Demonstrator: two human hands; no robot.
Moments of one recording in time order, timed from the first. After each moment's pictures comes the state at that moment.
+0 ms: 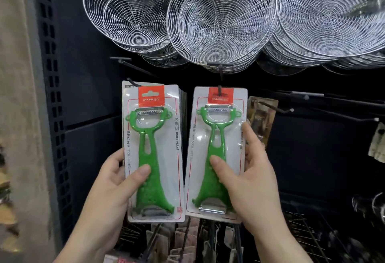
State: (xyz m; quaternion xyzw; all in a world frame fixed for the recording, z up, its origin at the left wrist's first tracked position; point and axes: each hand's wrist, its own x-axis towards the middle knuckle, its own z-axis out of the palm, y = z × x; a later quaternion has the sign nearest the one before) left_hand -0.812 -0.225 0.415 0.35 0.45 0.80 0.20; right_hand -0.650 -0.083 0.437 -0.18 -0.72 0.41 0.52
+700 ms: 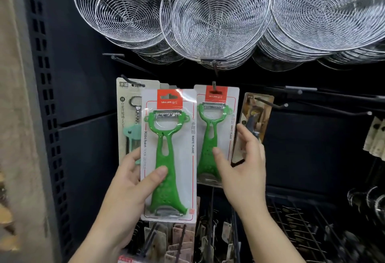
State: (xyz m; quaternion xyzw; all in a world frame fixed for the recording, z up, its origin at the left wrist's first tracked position) left_hand -0.799 -0.201 0.406 0.36 0.46 0.78 0.21; right_hand -0.666 -0.061 0.425 -0.24 -0.72 0.30 0.58
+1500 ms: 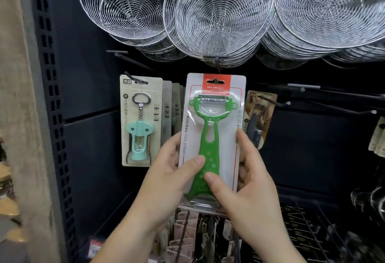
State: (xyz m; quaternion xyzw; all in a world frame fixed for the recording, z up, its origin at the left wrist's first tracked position) left_hand -0.757 -0.178 0.433 0.42 0.46 0.75 0.22; right_hand -0.634 -0.098 0.421 -0.16 -0.77 0.40 0.48
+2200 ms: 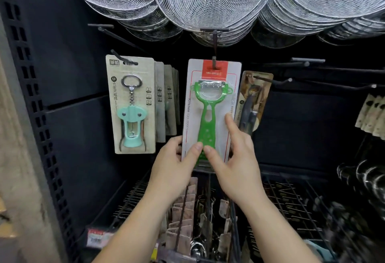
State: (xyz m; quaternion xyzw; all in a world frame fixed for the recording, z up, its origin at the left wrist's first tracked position) left_hand -0.785 -0.140 0.397 0.43 0.67 0.60 0.09; right_hand -0.665 -0.056 0.398 -0.25 -0.79 0.28 0.48
